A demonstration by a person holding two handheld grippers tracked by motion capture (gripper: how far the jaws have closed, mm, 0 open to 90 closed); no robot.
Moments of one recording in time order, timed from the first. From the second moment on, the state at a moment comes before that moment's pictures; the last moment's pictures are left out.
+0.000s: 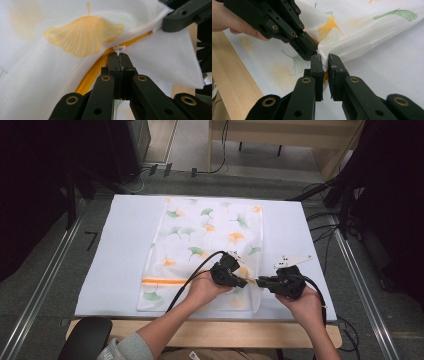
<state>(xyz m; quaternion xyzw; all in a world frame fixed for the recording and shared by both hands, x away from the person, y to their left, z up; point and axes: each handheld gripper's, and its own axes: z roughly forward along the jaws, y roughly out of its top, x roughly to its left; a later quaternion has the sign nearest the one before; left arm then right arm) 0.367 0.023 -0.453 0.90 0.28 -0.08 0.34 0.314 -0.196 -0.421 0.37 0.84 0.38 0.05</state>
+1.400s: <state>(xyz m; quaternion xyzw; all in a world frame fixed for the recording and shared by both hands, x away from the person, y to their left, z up) 0.368 0.038 -0.450 0.90 0.28 -0.08 0.32 0.315 -0.202 -0.421 0.37 0.84 0.39 0.06</state>
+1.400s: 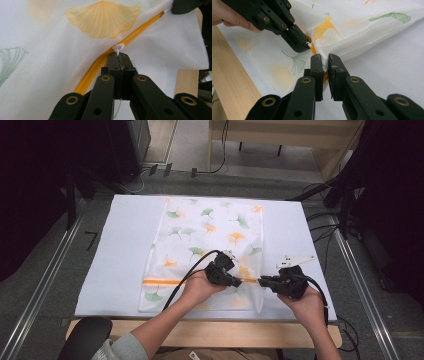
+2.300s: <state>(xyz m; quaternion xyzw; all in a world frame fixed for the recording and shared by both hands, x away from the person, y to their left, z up) 0.372 0.077 -0.453 0.90 0.30 -0.06 0.32 0.316 -0.206 -0.422 0.38 0.84 0.38 0.06</state>
